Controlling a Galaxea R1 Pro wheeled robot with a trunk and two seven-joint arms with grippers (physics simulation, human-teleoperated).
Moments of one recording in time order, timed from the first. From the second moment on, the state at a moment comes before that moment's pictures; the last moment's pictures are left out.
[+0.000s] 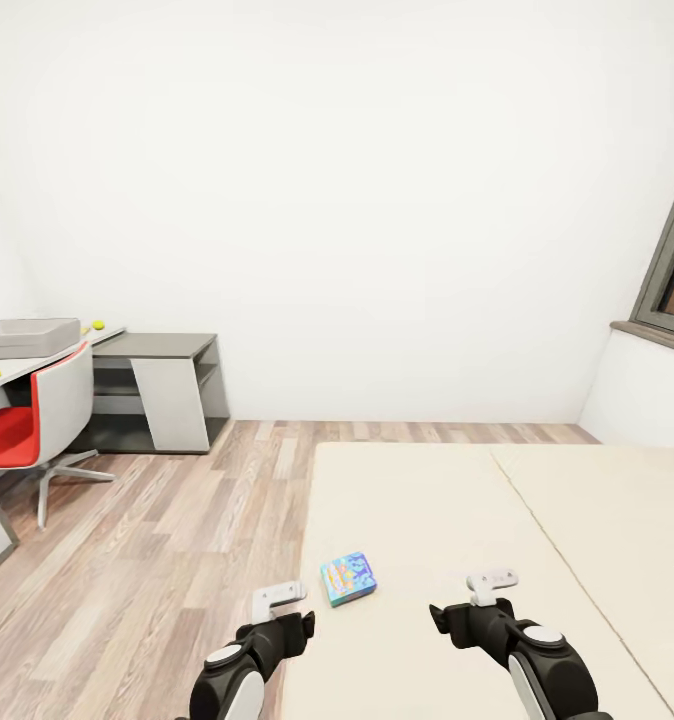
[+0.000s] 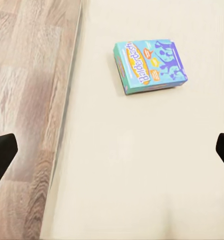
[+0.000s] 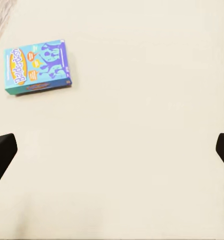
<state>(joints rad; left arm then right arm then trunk) -0.11 -0.13 -0.31 -1.36 0.45 0.57 0.42 -0.08 -0.05 0.07 -1.54 0.00 0.78 0.10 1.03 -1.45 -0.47</state>
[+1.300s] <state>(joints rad) -0.11 -0.12 -0.31 -1.36 0.45 0.57 0.42 -0.08 -0.05 0.07 -1.54 0.00 0.78 0.10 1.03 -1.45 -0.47</state>
